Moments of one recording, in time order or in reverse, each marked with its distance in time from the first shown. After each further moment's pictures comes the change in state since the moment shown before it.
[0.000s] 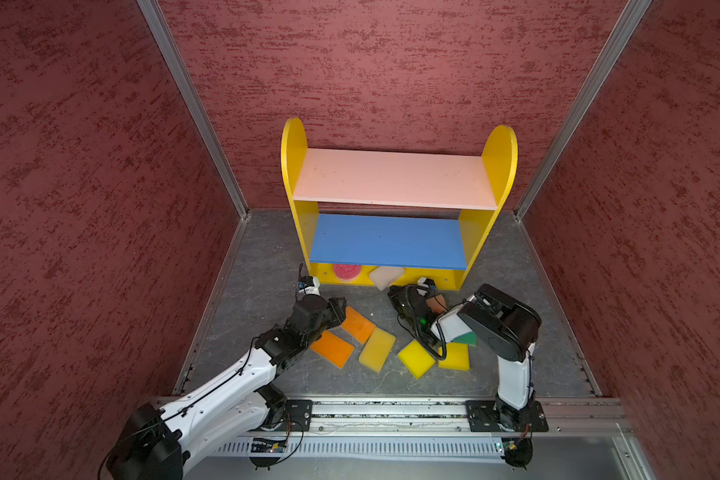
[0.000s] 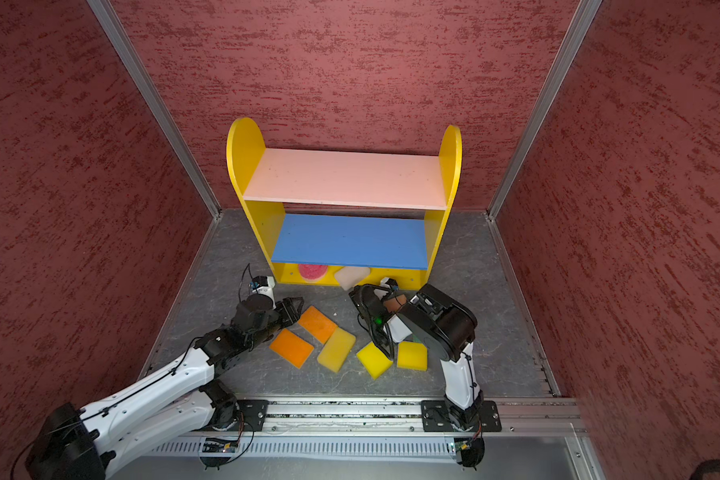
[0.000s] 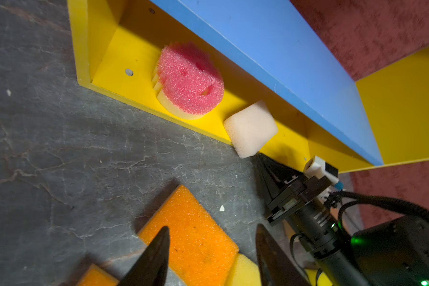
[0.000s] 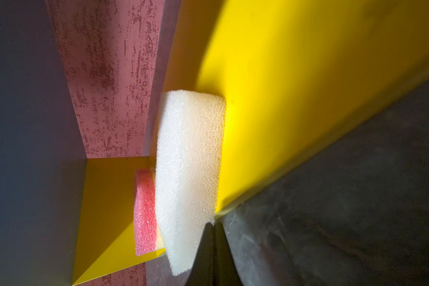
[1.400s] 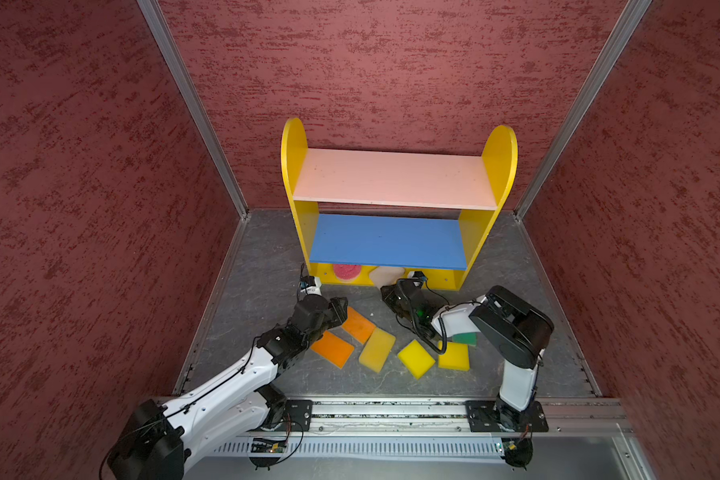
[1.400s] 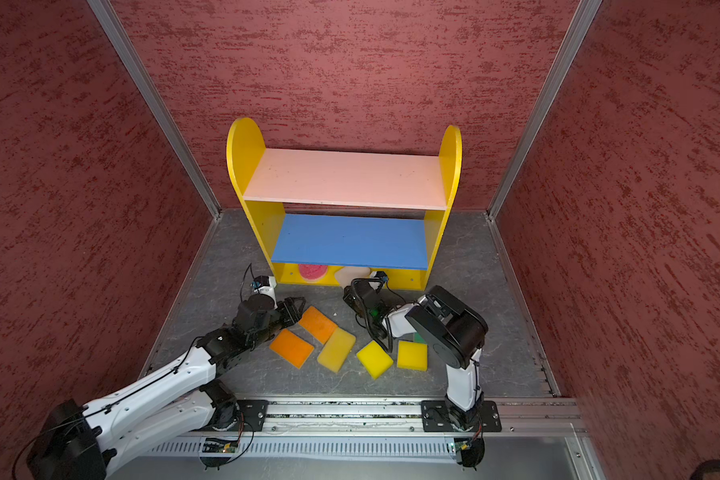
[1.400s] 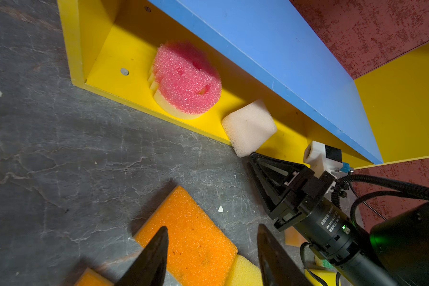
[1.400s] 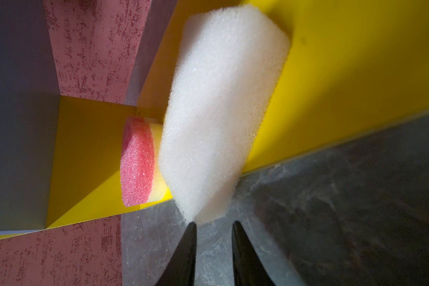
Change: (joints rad) left arm -0.006 0.003 -0.002 0.016 0.000 -0.001; right arm 0.002 -0.083 0.074 -0.238 -0.180 -0.184
